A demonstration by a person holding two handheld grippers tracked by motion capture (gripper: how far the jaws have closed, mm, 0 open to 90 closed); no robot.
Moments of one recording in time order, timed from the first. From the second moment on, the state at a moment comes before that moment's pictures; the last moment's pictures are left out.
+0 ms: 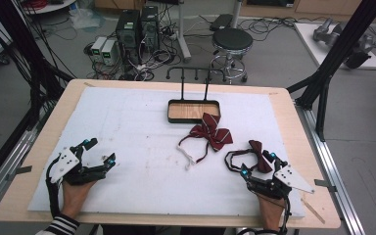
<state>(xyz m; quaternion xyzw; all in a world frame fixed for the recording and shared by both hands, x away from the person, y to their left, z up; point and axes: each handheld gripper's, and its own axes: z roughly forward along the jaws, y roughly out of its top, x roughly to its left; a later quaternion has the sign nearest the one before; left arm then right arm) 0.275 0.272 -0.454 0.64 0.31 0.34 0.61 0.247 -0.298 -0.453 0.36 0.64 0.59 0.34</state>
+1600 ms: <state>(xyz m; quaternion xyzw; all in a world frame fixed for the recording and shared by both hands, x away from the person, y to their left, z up) 0.276 0.272 -0.454 0.64 0.31 0.33 0.62 0.352 -0.244 -0.357 0.33 0.81 0.45 0.20</state>
